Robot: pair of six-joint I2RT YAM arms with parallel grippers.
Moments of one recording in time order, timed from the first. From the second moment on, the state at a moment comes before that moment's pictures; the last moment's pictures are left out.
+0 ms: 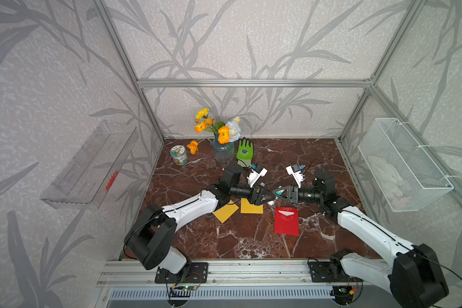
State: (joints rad) left arm -0.63 1.50 0.90 0.16 0.81 -0.38; right arm 0.36 1.12 0.64 0.07 -0.87 0.54
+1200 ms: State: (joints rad) left arm -0.84 1.69 0.79 0.20 0.56 -0.44; right arm 0.62 0.94 0.43 -0.34 0.06 0.42
